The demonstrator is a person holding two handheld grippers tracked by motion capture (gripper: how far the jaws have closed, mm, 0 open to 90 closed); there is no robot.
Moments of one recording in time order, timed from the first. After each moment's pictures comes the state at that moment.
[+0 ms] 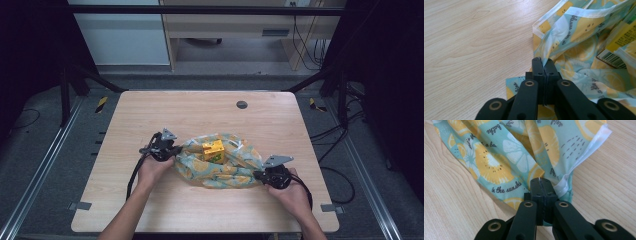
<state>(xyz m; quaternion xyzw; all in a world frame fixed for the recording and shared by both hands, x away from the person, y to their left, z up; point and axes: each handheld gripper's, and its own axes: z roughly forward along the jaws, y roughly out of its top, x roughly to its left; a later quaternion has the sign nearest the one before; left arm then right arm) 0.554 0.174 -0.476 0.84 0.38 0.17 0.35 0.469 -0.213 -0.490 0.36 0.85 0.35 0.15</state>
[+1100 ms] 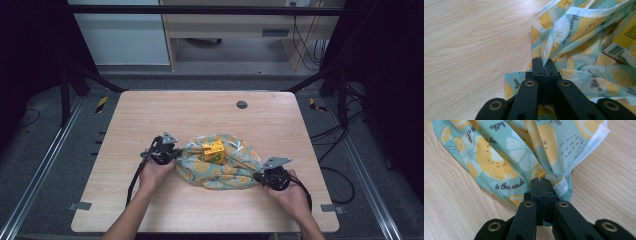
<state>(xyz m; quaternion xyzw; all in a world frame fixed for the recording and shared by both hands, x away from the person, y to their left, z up) 0.548 0.172 -0.486 0.83 0.39 0.18 0.34 0.468 -0.211 -0.496 0.36 0.86 0.34 0.15</state>
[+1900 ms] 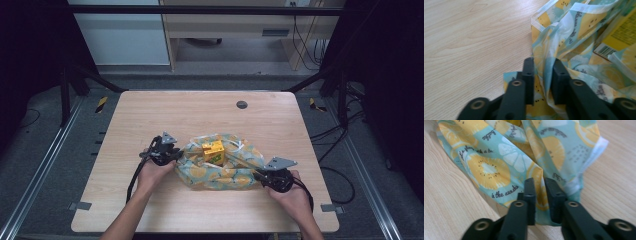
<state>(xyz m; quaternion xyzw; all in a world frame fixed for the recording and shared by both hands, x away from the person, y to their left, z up) 0.540 0.172 -0.475 0.83 0.39 0.18 0.35 0.456 -0.213 -0.483 0.35 0.84 0.37 0.18</state>
